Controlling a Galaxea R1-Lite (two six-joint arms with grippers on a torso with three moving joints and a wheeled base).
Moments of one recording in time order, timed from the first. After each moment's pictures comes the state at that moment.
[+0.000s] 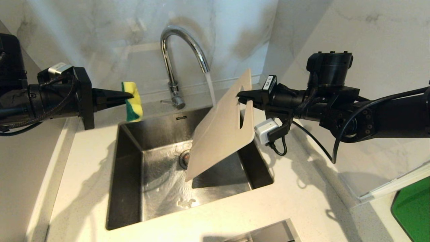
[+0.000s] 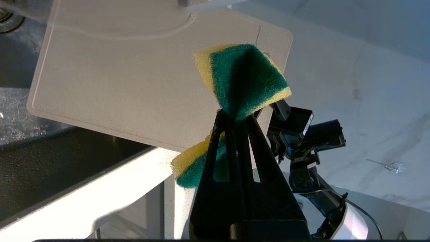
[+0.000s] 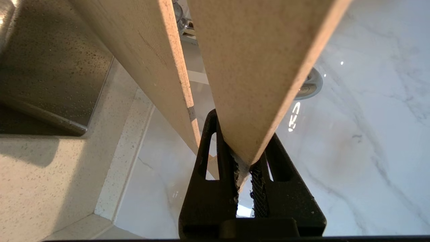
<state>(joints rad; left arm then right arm) -0.21 1.55 -1.22 -0.15 -0.57 -1.03 0.27 1.88 -1.39 -0.46 0.70 -2.11</state>
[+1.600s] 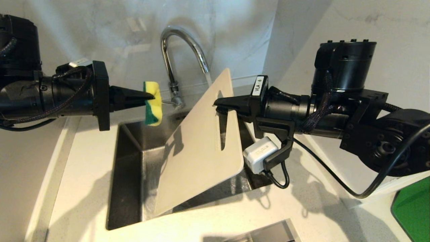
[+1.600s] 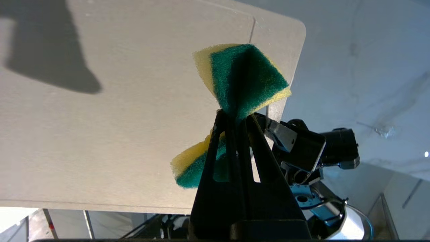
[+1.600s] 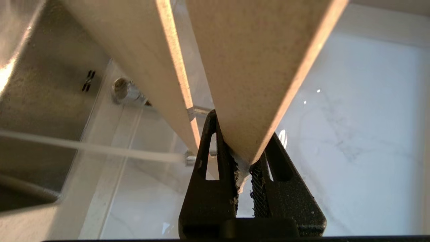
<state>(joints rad) -0.39 1.55 -1.32 0.00 -0.54 -1.06 0.48 1.65 -1.17 -0.46 0.65 -2.07</state>
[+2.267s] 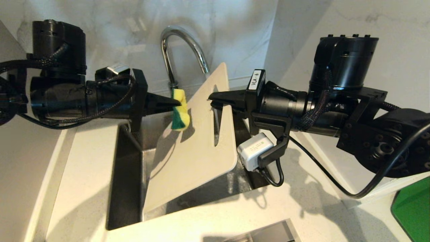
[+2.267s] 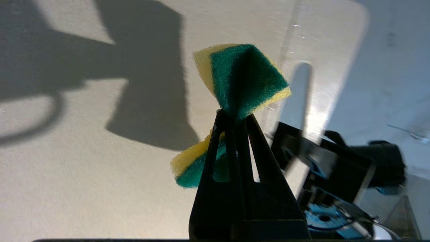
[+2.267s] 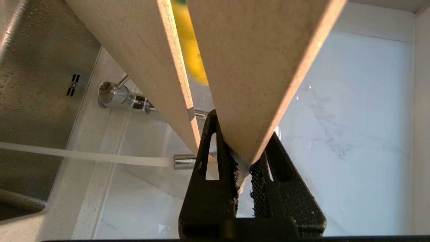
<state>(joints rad) -0.51 1.67 -1.43 0.03 -0.45 -1.04 0.51 1.66 -1.18 -0.50 0.63 -2.03</state>
